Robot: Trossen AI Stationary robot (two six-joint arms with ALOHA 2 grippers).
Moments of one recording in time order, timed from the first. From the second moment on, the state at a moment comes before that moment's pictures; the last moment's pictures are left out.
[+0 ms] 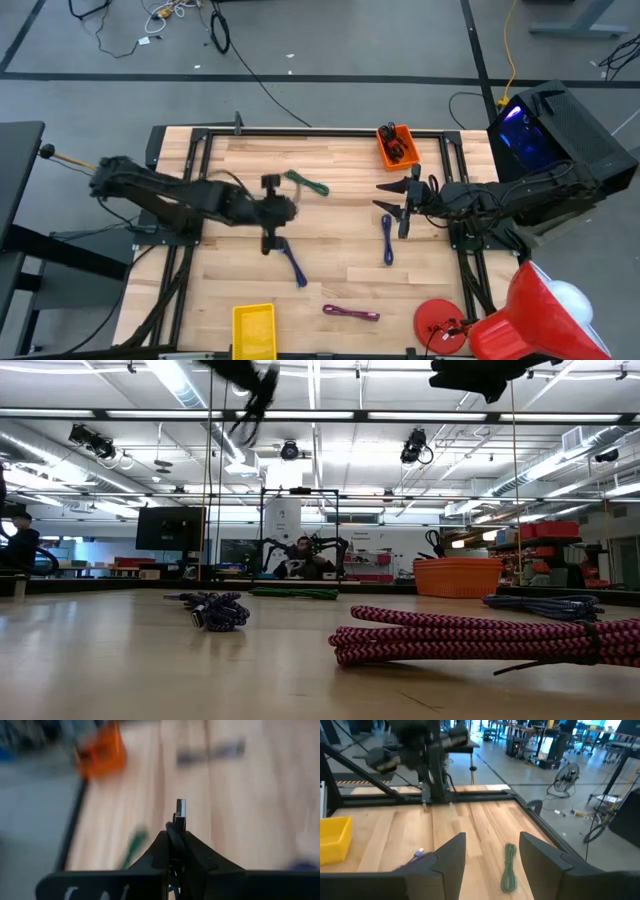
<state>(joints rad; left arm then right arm) -0.23 1.36 1.24 -0.63 -0.47 0.04 0.24 0.88 0.68 0.01 0.49 0.00</state>
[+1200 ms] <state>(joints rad) -0.04 1.58 1.20 0.50 0.06 0.32 0.22 0.96 0.68 0.23 0.44 -0.12</state>
